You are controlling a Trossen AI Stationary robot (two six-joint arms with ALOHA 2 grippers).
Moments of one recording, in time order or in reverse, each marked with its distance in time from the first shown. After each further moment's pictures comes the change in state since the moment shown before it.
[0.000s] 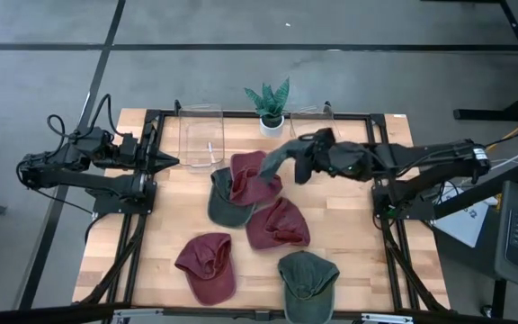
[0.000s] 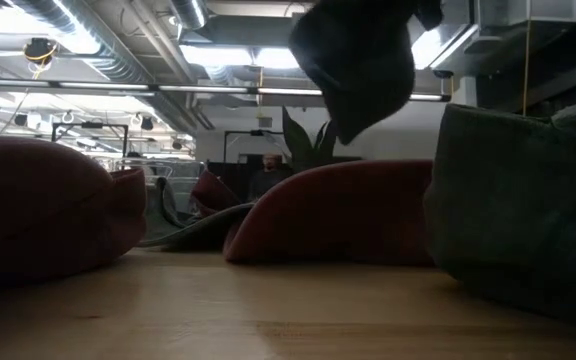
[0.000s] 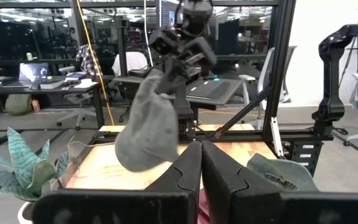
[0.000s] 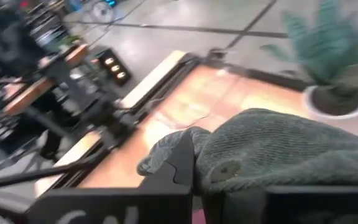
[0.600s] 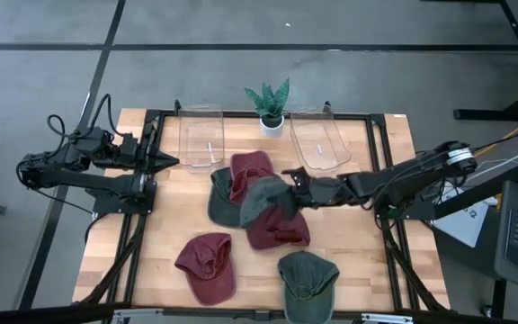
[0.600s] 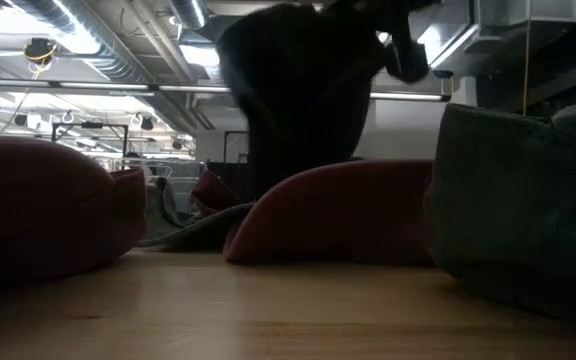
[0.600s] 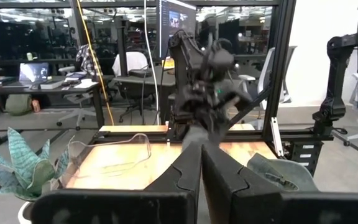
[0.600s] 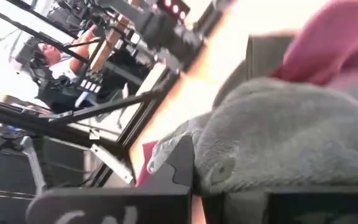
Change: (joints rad) left arm 0.000 0.000 0.000 0.000 0.000 0.000; right arm 0.126 0.156 -0.272 0.494 -0.270 0.259
